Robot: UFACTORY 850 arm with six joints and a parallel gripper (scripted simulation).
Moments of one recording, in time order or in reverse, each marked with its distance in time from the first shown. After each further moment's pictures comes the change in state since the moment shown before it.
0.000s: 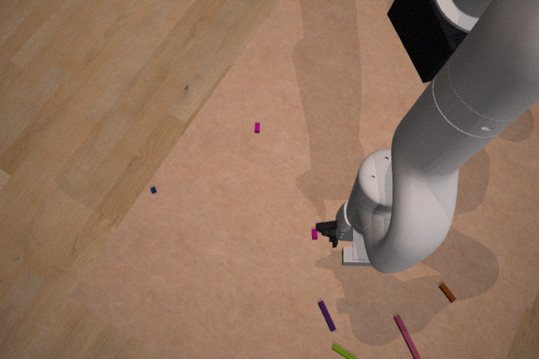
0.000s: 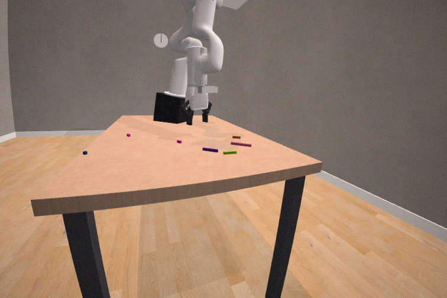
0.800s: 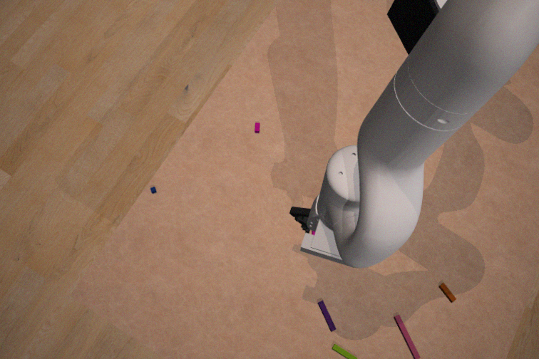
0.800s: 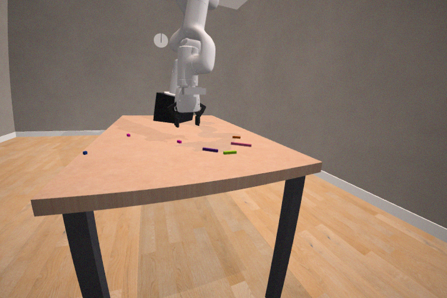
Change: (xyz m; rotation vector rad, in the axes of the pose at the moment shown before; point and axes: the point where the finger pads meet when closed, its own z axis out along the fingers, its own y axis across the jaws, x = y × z) arm -0.007 0.051 0.006 -0.026 0.003 0.276
